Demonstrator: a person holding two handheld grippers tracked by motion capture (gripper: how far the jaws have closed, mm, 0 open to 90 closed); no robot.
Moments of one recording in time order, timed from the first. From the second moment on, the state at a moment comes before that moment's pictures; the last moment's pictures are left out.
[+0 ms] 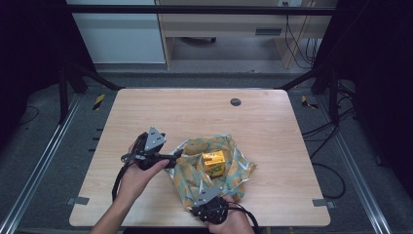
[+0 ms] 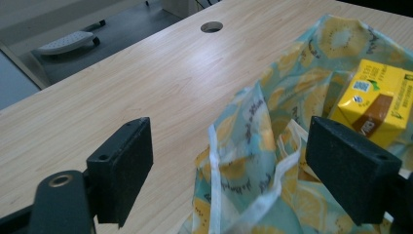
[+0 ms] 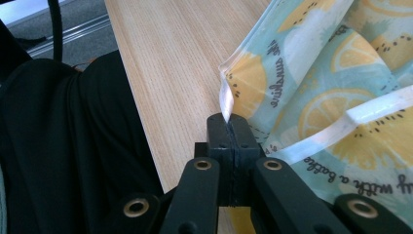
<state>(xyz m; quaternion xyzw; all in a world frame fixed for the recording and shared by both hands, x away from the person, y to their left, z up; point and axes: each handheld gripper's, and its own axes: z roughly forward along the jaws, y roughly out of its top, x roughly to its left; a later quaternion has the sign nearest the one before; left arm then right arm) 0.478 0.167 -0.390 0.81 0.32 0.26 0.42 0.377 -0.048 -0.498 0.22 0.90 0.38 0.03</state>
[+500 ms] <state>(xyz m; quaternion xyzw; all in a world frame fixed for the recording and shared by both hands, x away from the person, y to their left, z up) 0.513 0.141 -0.389 0.82 0.33 0.22 0.40 0.376 -0.047 -0.498 0.21 0.90 0.37 0.03</state>
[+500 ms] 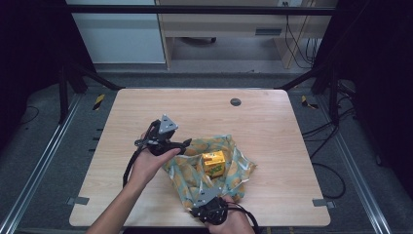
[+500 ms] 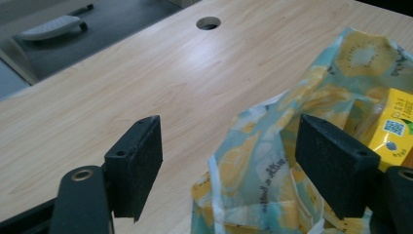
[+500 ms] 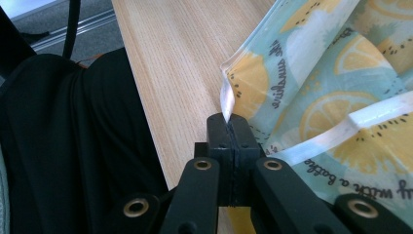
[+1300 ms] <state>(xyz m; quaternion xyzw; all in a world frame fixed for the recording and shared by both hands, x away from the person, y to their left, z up) 0.543 0.148 -0.444 0.85 0.35 0.20 0.33 0.375 -0.050 -0.496 0.20 0.91 0.37 0.03</state>
